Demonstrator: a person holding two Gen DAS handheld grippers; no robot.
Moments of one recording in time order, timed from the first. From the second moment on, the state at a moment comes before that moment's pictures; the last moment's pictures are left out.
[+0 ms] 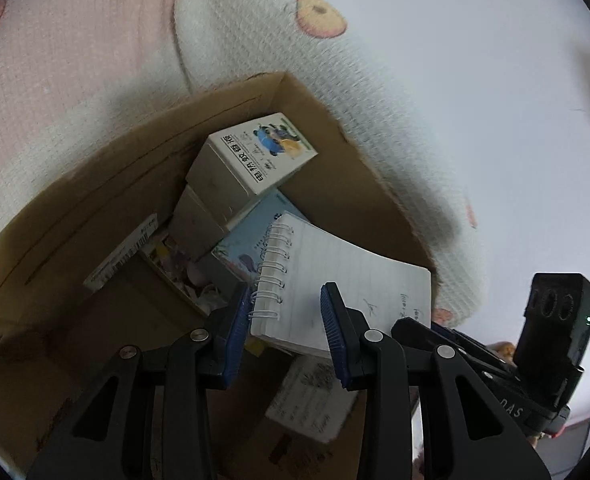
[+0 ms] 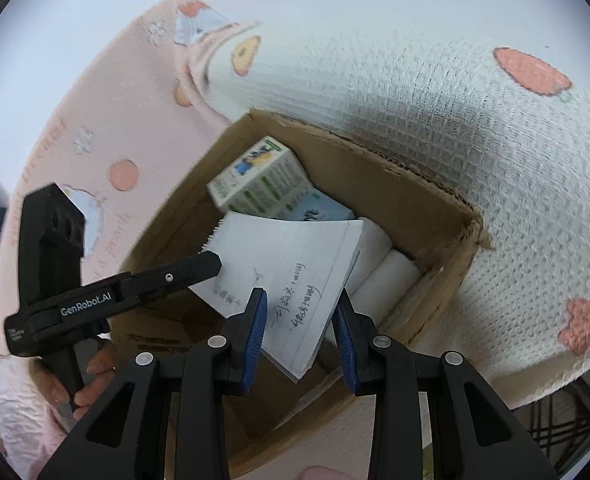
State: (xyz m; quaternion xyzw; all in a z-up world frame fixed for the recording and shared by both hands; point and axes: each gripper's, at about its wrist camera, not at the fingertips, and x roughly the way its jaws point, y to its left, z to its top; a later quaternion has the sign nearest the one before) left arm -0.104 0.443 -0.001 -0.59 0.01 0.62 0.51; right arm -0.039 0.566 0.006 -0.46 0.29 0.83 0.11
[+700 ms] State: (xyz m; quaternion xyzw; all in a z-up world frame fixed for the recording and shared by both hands) left arm -0.116 0.469 -0.025 -0.61 0.03 0.64 0.47; right arm -0.085 0.570 -0.004 -0.55 0.19 0.80 0.18
